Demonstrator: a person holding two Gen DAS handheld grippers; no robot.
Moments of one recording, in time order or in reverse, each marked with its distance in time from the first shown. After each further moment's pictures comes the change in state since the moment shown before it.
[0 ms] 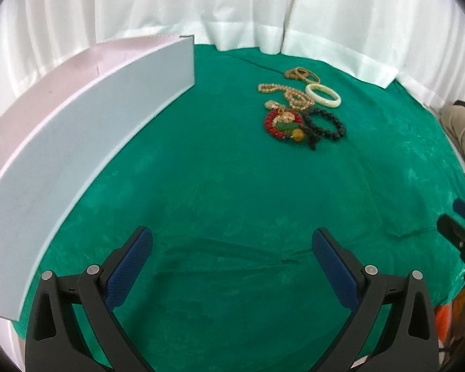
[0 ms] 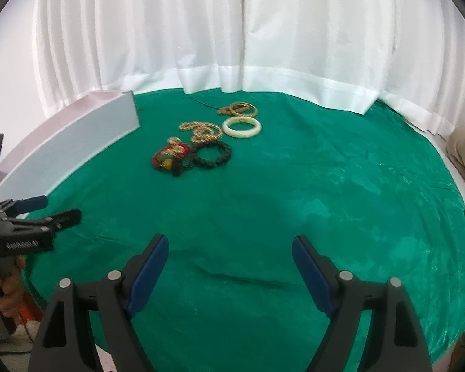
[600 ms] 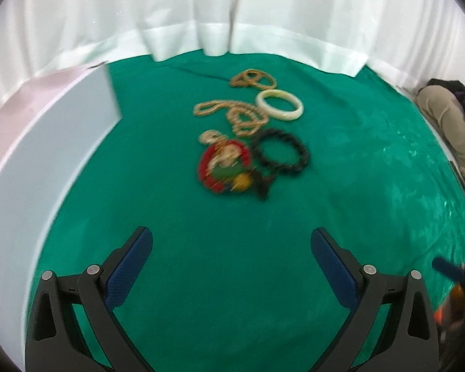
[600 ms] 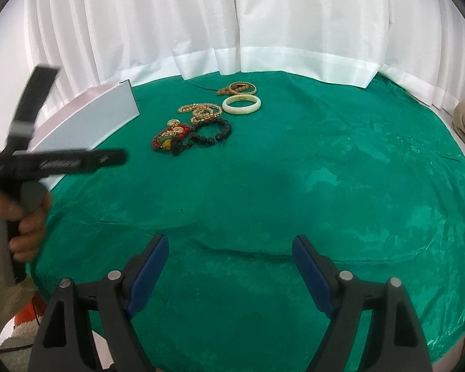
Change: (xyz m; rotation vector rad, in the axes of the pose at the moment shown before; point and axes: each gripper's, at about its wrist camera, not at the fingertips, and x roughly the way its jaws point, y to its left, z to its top) left arm 0.060 -0.064 0.072 0.146 0.028 -0.136; right arm 0.007 -0.005 -0.017 0.056 0.049 0.055
